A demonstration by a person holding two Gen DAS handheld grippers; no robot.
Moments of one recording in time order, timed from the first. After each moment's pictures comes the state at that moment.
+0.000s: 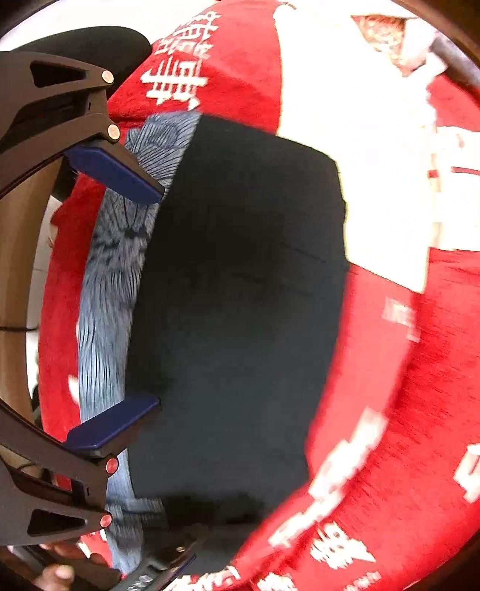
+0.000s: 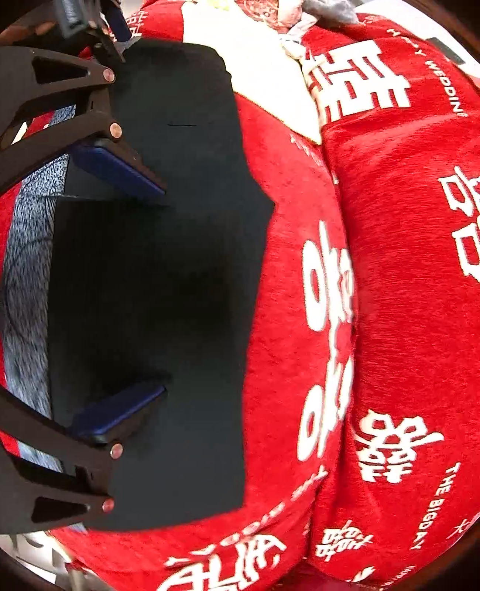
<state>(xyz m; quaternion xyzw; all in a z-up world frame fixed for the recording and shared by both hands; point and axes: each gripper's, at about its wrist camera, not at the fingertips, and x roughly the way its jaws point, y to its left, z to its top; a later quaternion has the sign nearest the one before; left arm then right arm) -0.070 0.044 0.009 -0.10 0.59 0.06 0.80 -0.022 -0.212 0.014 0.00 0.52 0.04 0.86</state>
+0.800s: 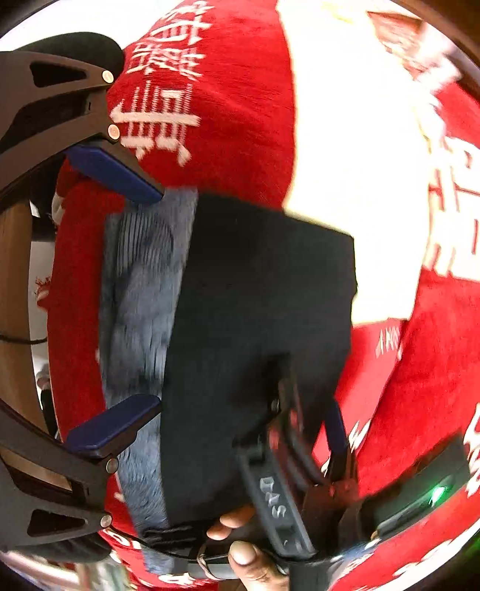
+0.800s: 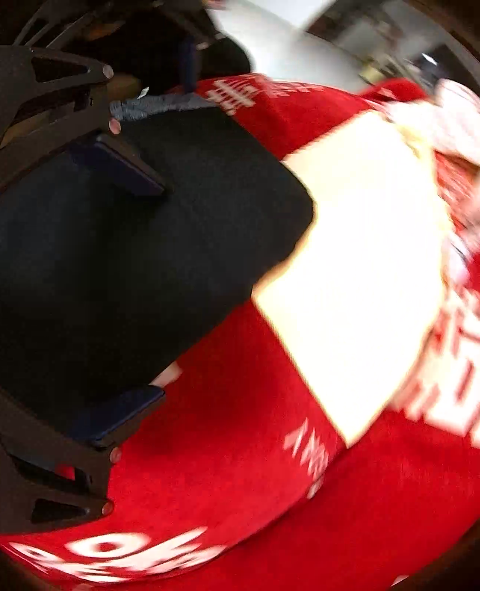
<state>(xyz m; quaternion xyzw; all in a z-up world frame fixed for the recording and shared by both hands) -0.109 0.142 -0.005 -0.13 0.55 0.00 0.83 0.056 0.051 -0.014 -0.27 0.52 0.43 0.69</state>
